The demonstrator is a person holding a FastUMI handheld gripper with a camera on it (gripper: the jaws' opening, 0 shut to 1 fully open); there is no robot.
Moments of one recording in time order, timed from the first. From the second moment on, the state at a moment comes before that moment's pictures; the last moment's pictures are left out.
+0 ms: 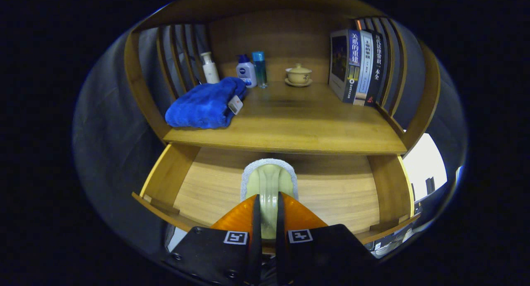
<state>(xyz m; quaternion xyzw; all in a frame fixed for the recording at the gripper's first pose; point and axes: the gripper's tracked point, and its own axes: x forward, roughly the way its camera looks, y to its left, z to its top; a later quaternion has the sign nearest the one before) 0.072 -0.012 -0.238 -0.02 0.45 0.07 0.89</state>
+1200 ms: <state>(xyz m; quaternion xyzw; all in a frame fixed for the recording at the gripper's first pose) 0.255 -0.017 -0.229 0.01 0.43 -0.01 0.90</state>
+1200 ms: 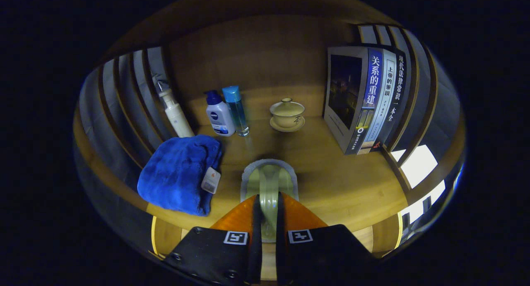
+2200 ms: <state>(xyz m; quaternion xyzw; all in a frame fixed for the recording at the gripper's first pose) 0.258 -0.011 -0.238 0.00 0.42 -0.01 0.91</state>
